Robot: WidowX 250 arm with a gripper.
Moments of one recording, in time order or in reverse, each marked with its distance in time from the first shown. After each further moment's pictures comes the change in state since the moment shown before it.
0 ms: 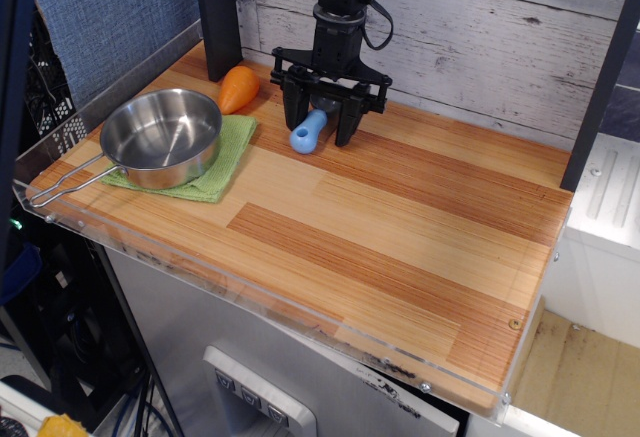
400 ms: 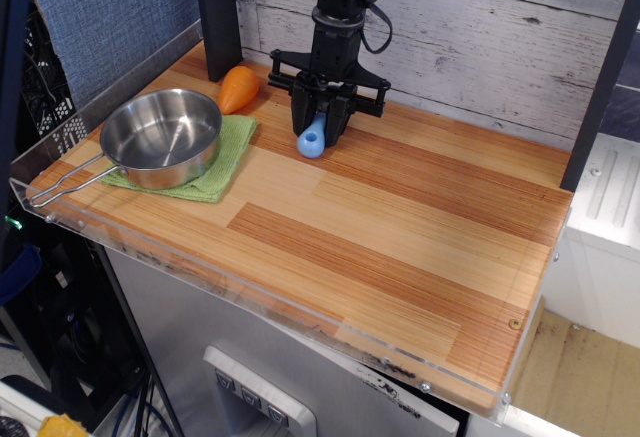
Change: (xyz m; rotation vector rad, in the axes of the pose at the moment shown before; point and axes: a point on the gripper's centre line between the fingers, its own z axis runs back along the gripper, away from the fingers) arm -0.008 -0.001 0.000 0.001 0.010 0.007
